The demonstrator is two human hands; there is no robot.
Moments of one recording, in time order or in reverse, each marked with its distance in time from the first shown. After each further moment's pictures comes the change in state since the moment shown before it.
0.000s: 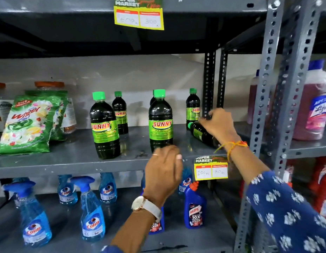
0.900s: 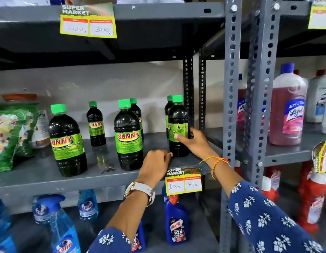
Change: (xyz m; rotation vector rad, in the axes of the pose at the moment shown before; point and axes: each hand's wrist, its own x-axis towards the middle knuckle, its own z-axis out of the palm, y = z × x) left_hand 0.057 0.006 0.084 -0.101 -0.487 -0.268; right_hand 0.018 0.070 0.032 0.648 -0.269 -0.066
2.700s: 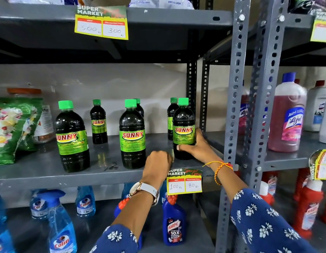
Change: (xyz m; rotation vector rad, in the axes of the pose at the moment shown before) left_hand -0.008 0.010 -0.004 0.130 0.020 -0.102; right_hand -0.013 -0.005 -0.007 -0.092 -0.041 0.093
